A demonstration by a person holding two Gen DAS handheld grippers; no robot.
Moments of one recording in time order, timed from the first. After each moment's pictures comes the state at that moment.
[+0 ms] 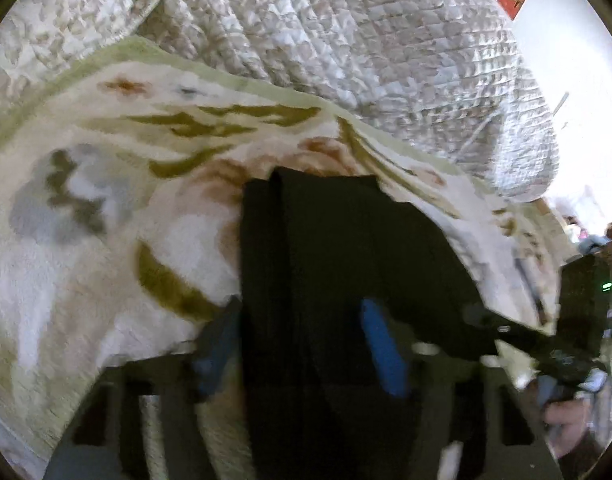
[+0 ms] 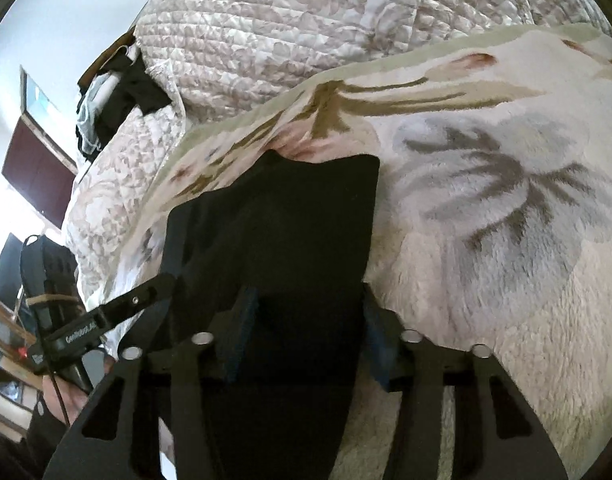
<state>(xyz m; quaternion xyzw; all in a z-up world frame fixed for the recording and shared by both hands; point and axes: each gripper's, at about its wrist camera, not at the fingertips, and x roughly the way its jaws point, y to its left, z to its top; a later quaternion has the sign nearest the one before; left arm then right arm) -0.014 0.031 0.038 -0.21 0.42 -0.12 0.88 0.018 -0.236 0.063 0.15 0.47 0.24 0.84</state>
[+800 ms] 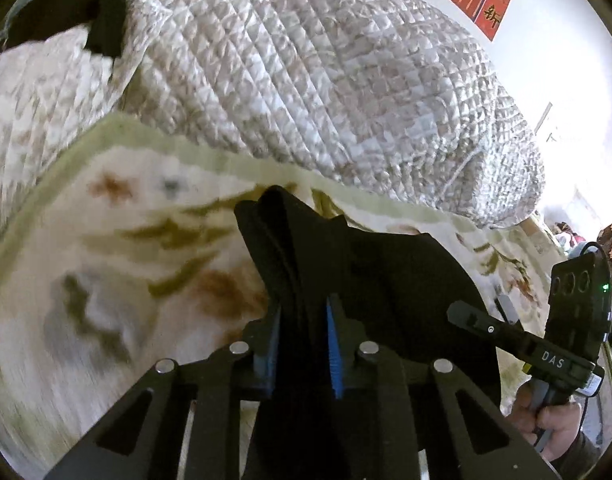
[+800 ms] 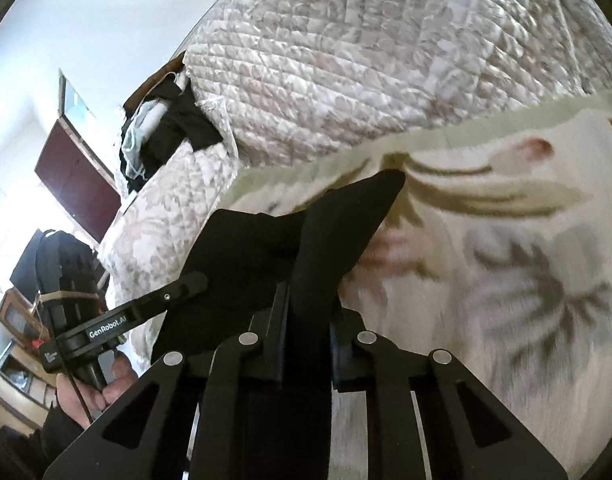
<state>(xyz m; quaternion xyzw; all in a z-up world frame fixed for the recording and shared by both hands) 0.025 0.047 0.116 -0.18 0.36 -0.12 0.91 0.054 -0.206 0.133 0.16 0.40 0.30 0.85</state>
